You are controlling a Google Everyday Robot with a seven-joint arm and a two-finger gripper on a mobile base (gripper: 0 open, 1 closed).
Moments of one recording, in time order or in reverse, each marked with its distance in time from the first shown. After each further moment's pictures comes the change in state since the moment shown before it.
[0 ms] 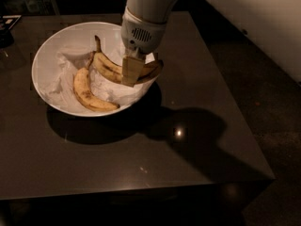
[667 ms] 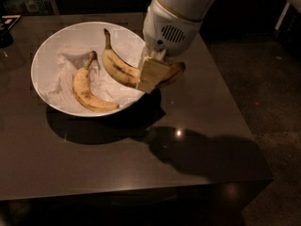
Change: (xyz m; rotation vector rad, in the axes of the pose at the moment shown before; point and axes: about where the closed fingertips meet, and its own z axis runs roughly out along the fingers) arm 0.031 0.057 -0.048 0.027 -0.067 -0.034
